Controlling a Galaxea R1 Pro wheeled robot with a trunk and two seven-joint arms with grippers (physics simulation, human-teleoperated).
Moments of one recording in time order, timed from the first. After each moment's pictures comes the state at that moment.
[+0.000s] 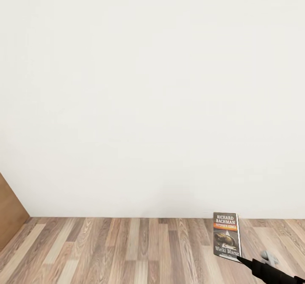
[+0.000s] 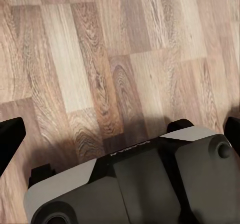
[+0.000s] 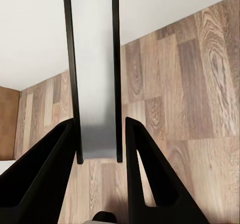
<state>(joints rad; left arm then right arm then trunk) -0.40 0.06 0.02 -0.02 -0.08 -0.11 -0.48 -0.57 -0.45 0.26 0.08 -0.70 0.03 1.01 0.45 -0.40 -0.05</state>
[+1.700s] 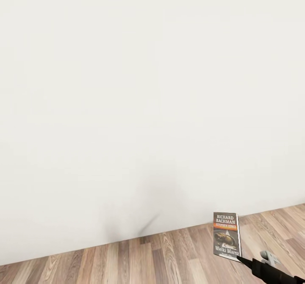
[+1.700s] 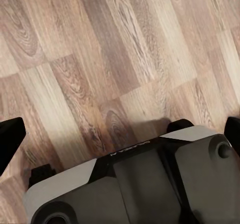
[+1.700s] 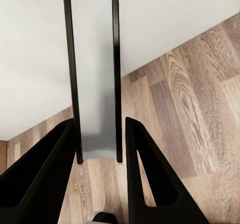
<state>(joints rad) -0.40 0.06 0.02 -0.02 -0.08 -0.11 -0.48 -0.57 -0.45 0.26 0.08 -0.70 0.03 1.01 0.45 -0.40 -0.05</state>
